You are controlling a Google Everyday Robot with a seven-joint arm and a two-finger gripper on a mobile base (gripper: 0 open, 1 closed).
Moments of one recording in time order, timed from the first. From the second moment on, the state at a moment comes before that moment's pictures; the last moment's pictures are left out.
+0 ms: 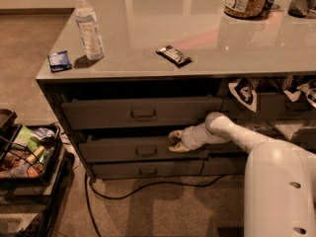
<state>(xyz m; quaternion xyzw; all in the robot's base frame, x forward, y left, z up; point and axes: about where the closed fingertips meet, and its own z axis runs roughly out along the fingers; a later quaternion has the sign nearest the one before) 0.697 -0.079 0.413 -0.71 0.60 0.16 0.35</state>
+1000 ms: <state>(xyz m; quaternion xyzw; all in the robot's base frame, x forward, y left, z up) 0.659 -0.064 0.418 -0.71 0.59 0.20 0.33</state>
